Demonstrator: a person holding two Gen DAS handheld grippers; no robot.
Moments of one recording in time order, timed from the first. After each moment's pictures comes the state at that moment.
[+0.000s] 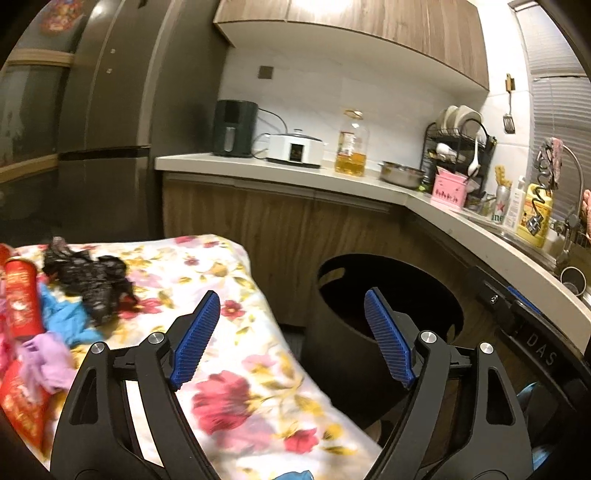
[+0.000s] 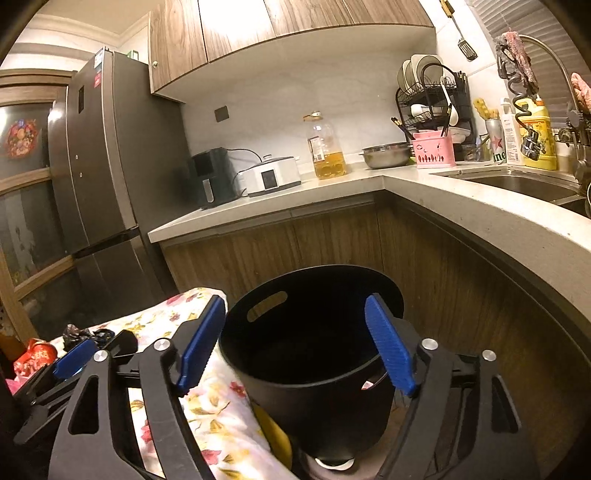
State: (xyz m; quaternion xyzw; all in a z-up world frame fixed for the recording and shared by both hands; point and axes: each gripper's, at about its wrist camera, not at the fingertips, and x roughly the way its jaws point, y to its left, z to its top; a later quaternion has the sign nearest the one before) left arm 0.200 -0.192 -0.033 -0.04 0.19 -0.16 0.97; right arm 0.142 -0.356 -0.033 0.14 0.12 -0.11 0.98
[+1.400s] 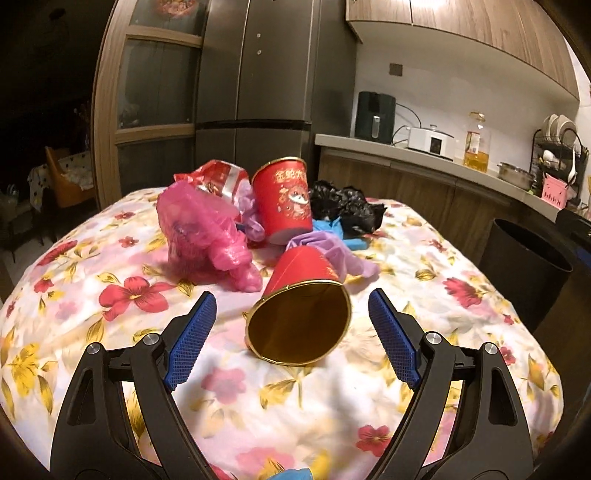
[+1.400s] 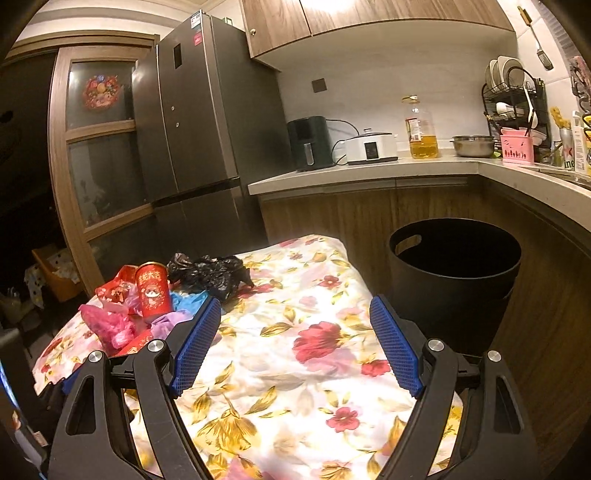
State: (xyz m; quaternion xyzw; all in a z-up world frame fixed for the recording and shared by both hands) left arm 0.100 0.020 -0.098 -0.05 0.22 0.06 0.97; right arm 0.097 -0.193 -0.050 0.09 0.16 0.04 0.98
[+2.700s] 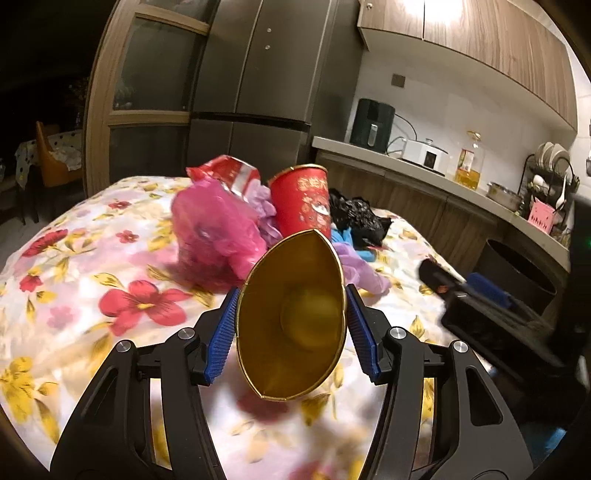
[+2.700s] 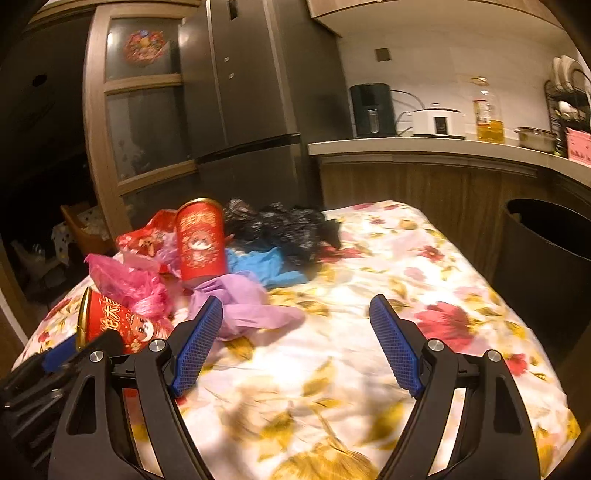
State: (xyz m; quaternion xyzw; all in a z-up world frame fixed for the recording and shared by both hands) left arm 0.100 0.065 -0.096 -0.10 0.22 0.02 0.97; right arm 0.165 -0.091 -0.099 0.05 0.21 0.14 0.97
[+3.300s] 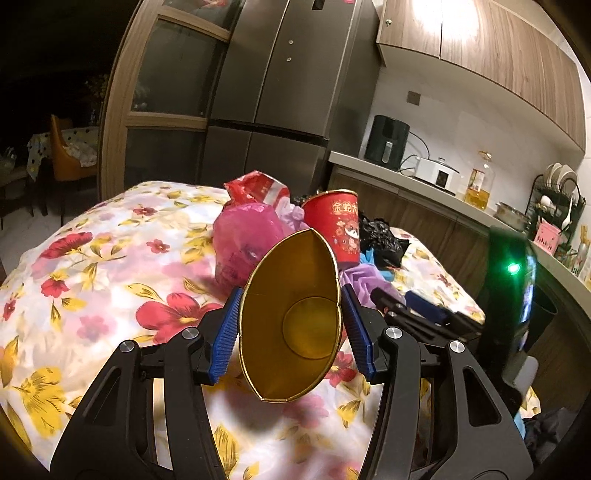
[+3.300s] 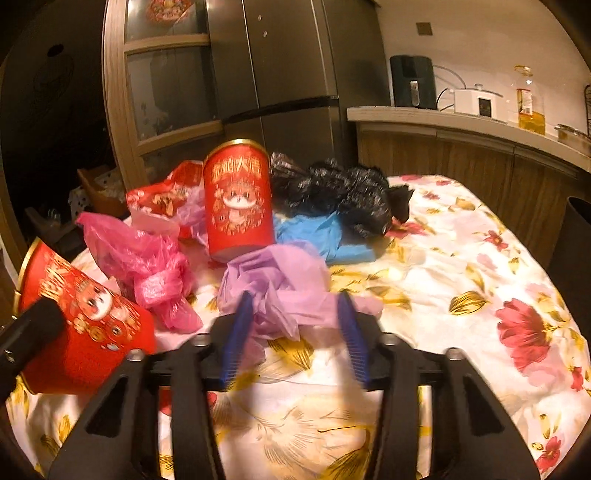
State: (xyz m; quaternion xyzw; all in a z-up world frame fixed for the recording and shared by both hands) left arm 0.089 0.095 -0.086 -0.12 0.20 0.04 0.97; right arm 0.203 -0.042 -0.123 0.02 0.27 0.19 0.95
